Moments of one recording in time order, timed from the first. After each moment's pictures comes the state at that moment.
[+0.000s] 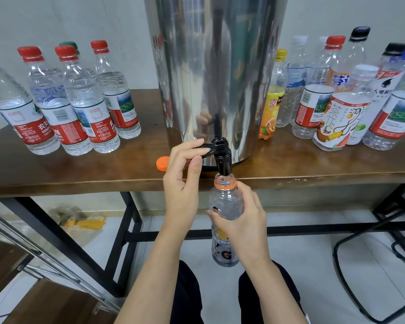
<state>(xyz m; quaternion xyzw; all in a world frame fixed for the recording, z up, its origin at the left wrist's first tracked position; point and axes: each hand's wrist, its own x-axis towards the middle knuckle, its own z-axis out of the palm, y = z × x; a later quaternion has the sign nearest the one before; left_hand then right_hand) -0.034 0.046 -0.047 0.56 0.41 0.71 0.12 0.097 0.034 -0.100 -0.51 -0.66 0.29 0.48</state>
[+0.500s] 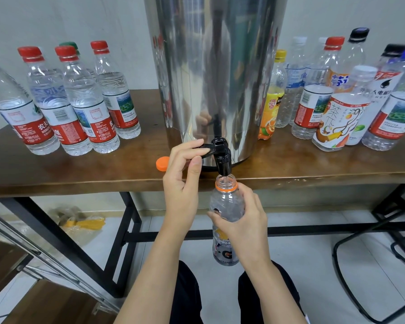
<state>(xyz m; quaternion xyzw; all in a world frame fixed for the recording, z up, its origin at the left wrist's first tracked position) -0.034 0.046 -0.047 0.57 0.41 0.71 0.12 0.100 0.033 -0.105 -0.50 -0.65 0.30 0.49</state>
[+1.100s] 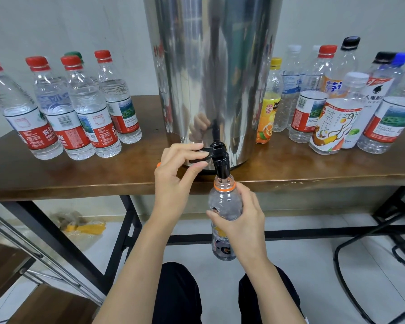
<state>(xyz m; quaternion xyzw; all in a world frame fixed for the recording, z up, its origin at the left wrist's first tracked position) -0.056 0.043 -0.030 0.64 0.43 0.64 0.07 0.098 0.036 -0.100 -0.48 -0.65 0.31 0.50</state>
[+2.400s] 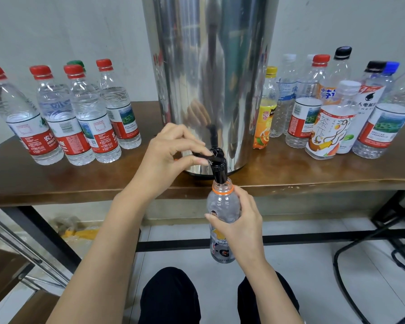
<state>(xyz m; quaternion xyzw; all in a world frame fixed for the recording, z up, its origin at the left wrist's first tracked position) -0.086 0.055 0.028 0.78 0.40 0.48 0.03 0.100 0.041 -0.100 -0.46 -0.64 0.34 0.51</state>
